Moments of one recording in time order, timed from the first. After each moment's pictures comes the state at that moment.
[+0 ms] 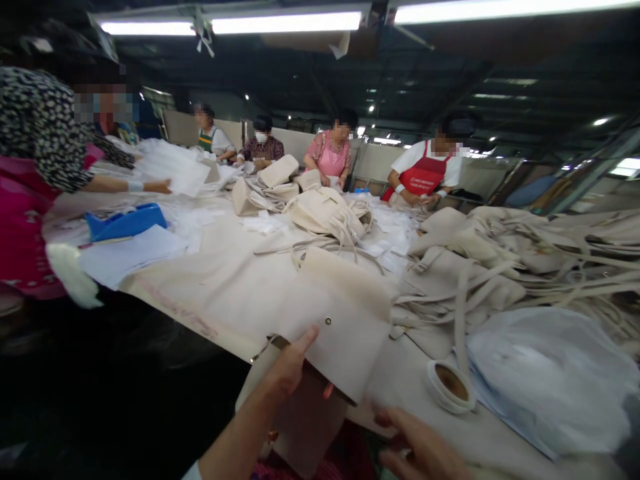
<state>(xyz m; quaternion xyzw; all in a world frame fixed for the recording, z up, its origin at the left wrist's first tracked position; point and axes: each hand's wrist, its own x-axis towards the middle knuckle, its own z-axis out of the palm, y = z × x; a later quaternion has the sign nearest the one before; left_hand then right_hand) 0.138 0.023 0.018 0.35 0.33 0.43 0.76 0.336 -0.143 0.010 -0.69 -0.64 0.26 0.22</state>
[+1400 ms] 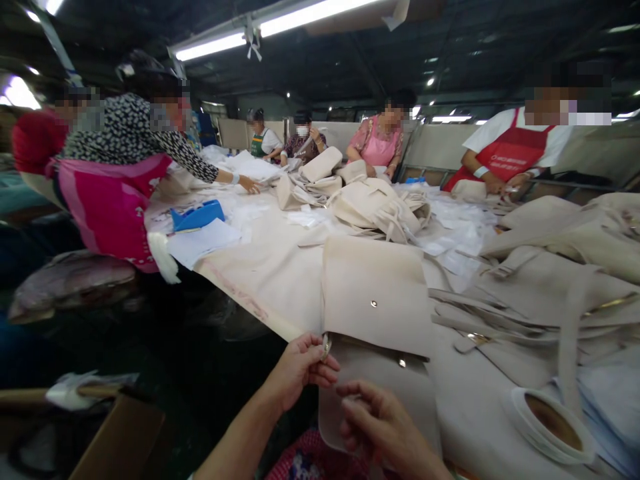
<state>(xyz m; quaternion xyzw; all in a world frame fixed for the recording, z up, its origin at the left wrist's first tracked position) 0.055 0.001 0.016 0.36 0.38 0.36 0.77 0.217 -0.074 0.005 -0.55 -0.42 0.64 0.34</state>
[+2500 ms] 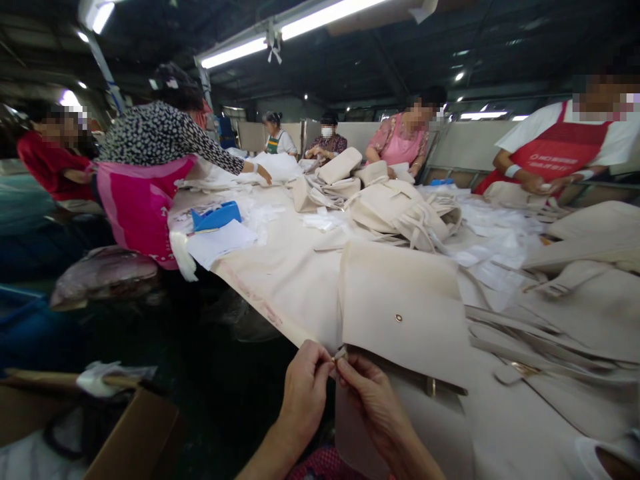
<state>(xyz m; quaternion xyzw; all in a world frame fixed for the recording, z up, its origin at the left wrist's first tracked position) 0.050 -0.009 0.007 0.65 0.52 0.46 0.31 0.180 -0.014 0.007 -0.48 -0.27 0.67 0.50</state>
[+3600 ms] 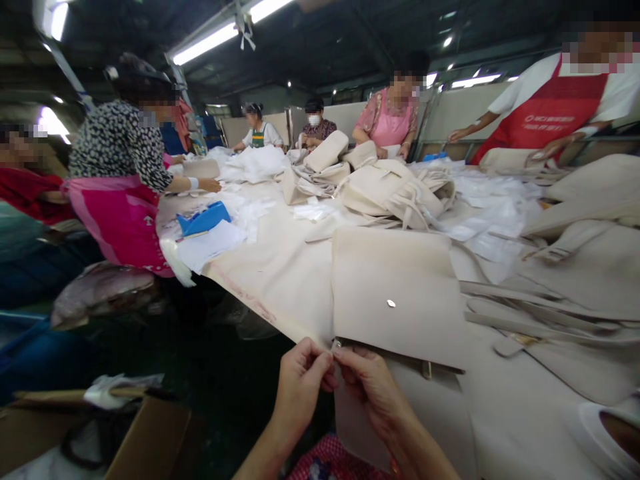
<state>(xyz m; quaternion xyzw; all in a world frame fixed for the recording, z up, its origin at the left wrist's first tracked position) 0.059 -0.008 0.024 0.47 0.49 0.46 0.57 0.181 -0.011 0.025 -0.50 -0.23 0.67 0.50</state>
